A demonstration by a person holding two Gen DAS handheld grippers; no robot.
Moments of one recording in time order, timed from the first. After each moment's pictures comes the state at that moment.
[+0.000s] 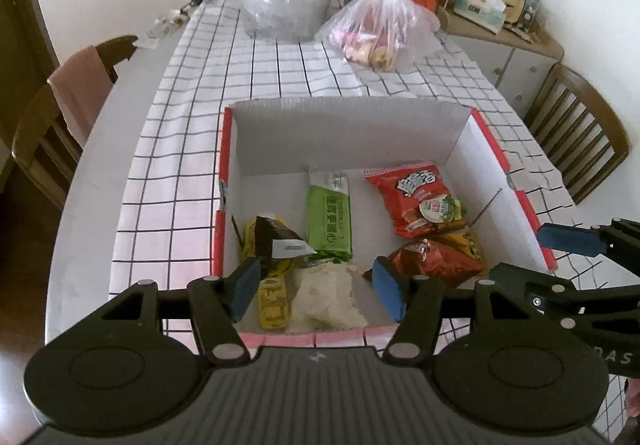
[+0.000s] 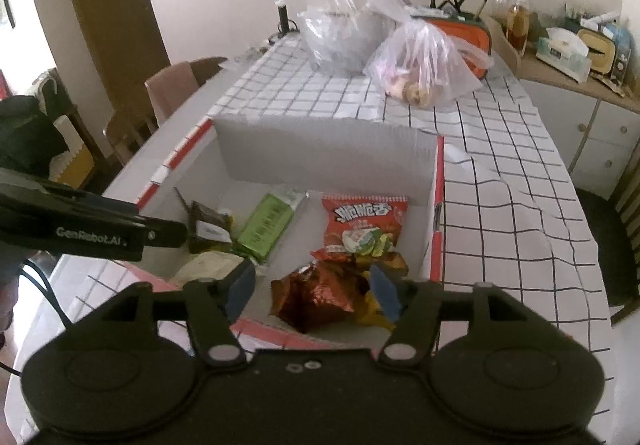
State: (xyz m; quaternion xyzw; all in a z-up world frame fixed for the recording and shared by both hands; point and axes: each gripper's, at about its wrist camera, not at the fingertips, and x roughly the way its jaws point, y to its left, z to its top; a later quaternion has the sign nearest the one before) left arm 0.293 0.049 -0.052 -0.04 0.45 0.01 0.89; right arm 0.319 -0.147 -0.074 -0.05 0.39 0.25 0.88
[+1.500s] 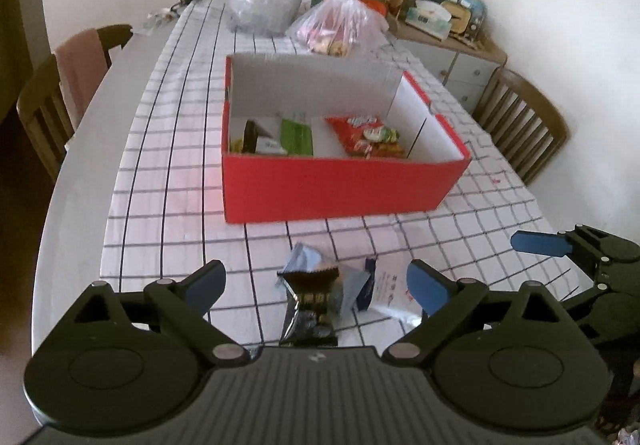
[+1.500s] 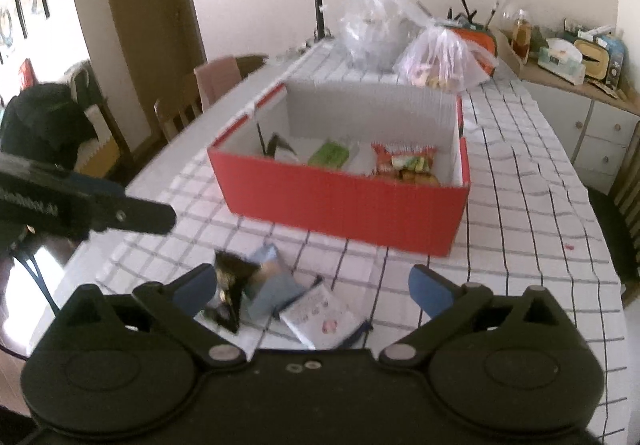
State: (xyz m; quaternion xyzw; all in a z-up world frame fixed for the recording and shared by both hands) left arm 0.143 0.052 -0.061 -0.08 0.42 -0.05 0.90; right arm 0.175 -0.158 -0.088 -0.06 0.37 0.27 0.89
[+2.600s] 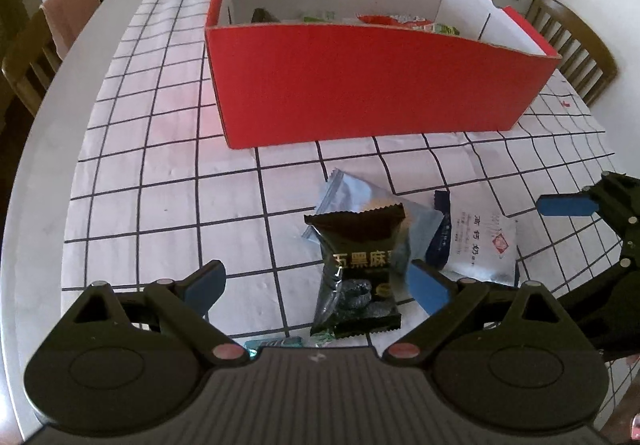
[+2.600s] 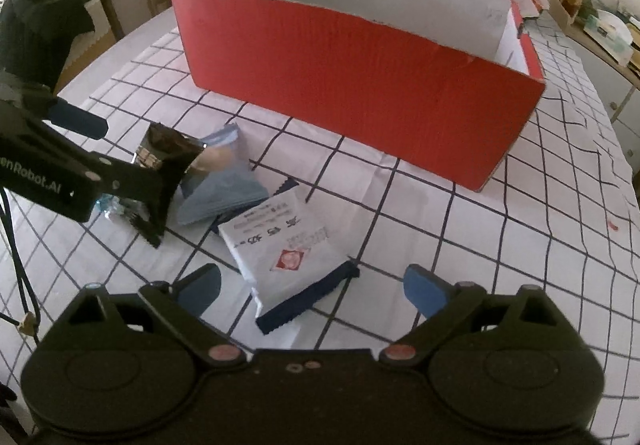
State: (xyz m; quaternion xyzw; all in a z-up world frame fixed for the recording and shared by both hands) left arm 0.193 0.044 -0.154 -0.03 0.51 -0.01 0.86; right arm 0.217 -0.138 -0.179 -0.17 0.45 0.28 0.83
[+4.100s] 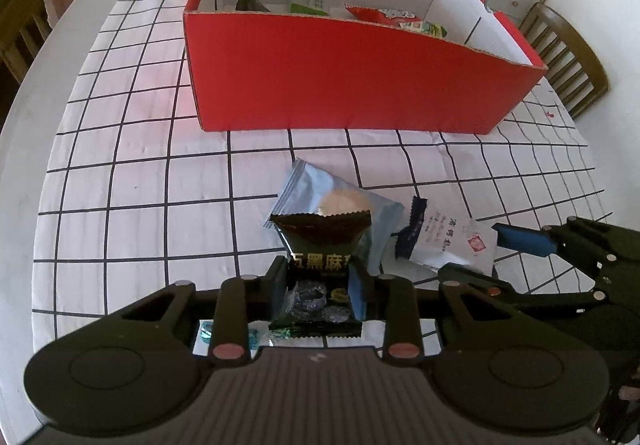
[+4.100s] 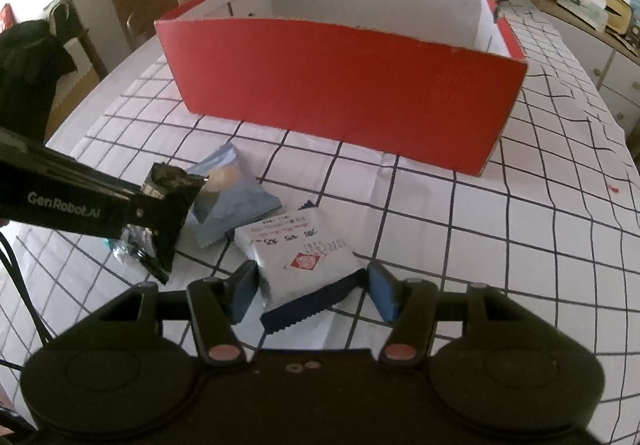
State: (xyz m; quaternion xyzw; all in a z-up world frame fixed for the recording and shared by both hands) left arm 0.190 0.039 -0.148 -0.09 0.53 -0.03 0.84; right arm 0.211 -0.139 -0.172 -0.10 0.46 0.25 0.85
